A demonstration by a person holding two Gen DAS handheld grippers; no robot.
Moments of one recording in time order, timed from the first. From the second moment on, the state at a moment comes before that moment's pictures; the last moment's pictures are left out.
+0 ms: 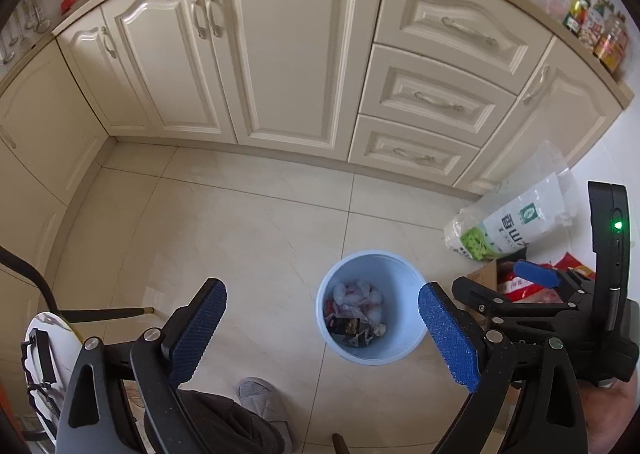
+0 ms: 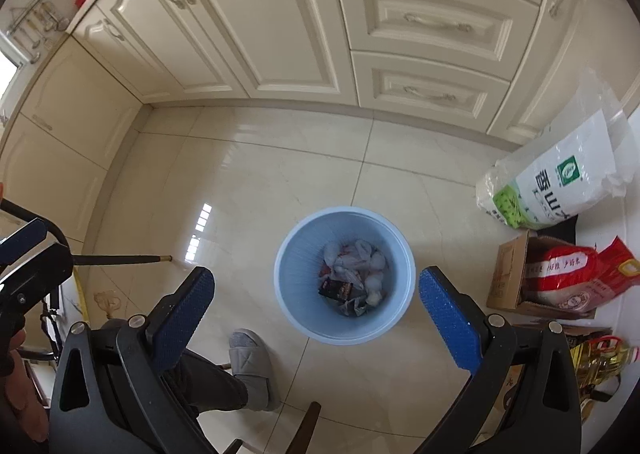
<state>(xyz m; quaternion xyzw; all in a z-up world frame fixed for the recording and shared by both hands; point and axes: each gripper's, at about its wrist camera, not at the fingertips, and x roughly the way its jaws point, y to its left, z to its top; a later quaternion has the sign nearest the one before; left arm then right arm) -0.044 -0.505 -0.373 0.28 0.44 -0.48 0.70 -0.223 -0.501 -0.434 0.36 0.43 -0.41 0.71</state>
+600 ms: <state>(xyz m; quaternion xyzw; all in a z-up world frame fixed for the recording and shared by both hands) -0.014 -0.282 -0.212 0.17 0.37 -0.48 0.78 -0.134 -0.430 -0.278 0.25 0.35 -0.38 0.82</state>
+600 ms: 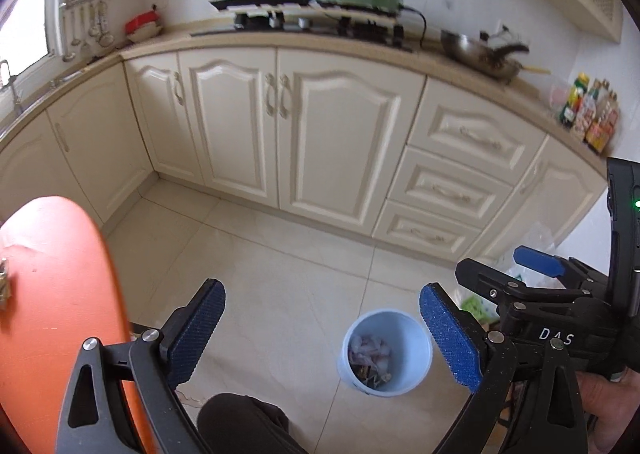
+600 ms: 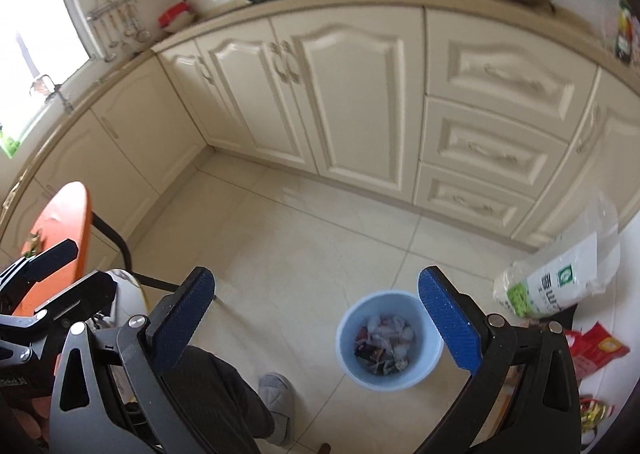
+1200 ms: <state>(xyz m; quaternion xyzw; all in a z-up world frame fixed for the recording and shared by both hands) -0.022 -0.065 -0.124 0.06 0.29 -0.35 0.89 -0.018 -0.306 -0.164 0.15 0.29 -0.25 0.91</state>
